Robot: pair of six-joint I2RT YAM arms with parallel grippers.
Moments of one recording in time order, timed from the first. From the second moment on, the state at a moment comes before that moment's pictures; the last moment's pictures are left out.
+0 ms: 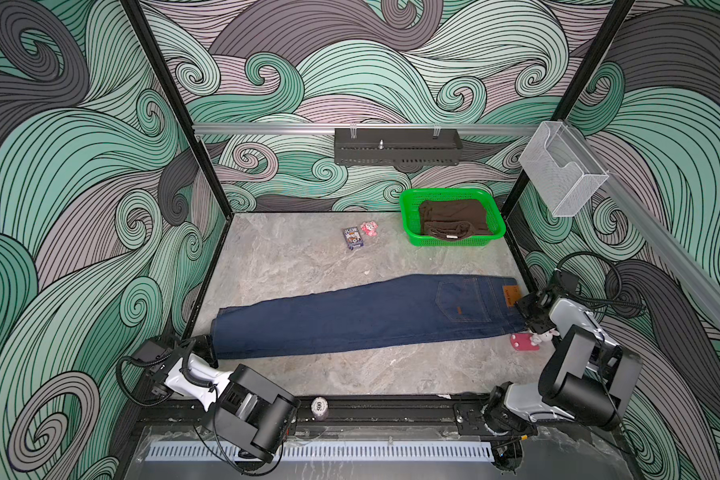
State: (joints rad) left arm 1.16 0.97 0.48 -0.61 0.53 -0.82; right arm -0.55 1.40 0.79 -0.52 -0.04 0.56
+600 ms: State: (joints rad) left arm 0.86 1.05 0.61 -0.60 0.54 -0.83; right arm -0.05 1.29 0.96 -0.55 -0.04 0.56
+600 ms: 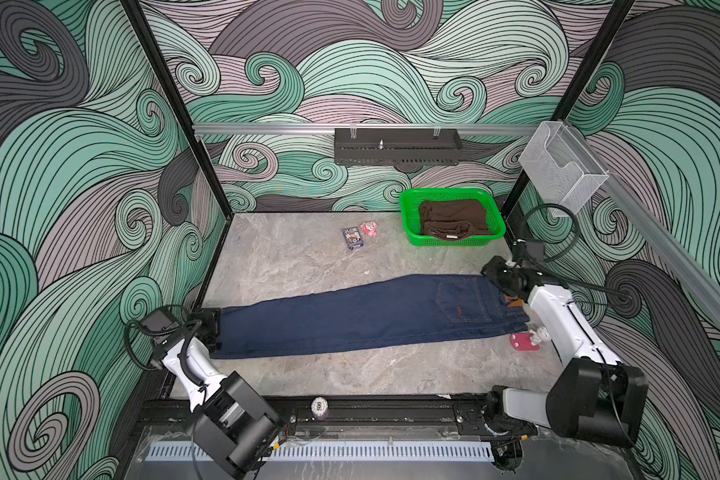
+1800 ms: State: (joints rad) left arm 0.50 1.59 0.83 -0.54 0.29 -0.79; right arm 0.24 1.68 0.91 -0.44 -0.15 0.76
